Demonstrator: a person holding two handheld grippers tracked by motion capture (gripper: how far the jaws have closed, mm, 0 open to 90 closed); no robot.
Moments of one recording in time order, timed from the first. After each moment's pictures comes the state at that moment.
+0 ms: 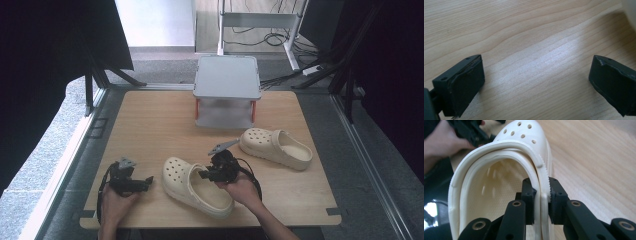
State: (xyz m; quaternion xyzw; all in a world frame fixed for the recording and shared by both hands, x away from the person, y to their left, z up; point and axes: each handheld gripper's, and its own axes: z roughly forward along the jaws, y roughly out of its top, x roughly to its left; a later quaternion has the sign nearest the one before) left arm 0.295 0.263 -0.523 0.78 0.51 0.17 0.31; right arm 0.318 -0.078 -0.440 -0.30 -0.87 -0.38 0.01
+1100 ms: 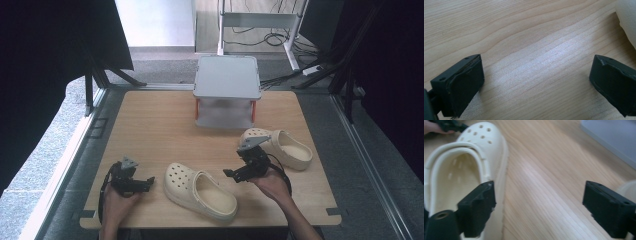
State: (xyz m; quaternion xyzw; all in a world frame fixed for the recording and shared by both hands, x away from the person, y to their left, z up) left arm 0.296 0.260 -0.523 0.79 0.51 0.17 0.30; right arm 0.338 -0.161 -0.427 -0.28 -0.88 -0.38 -0.08
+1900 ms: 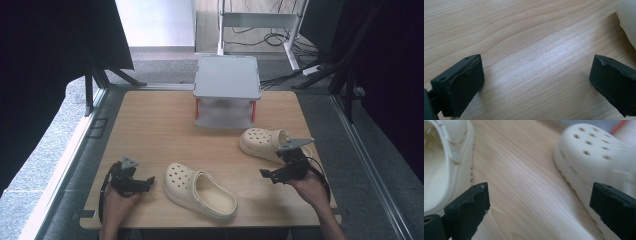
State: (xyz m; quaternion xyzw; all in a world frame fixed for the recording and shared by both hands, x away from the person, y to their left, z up) left arm 0.297 0.260 -0.523 0.79 0.51 0.17 0.30; right arm 0.328 -0.267 -0.421 -0.35 -0.86 -0.36 -0.11
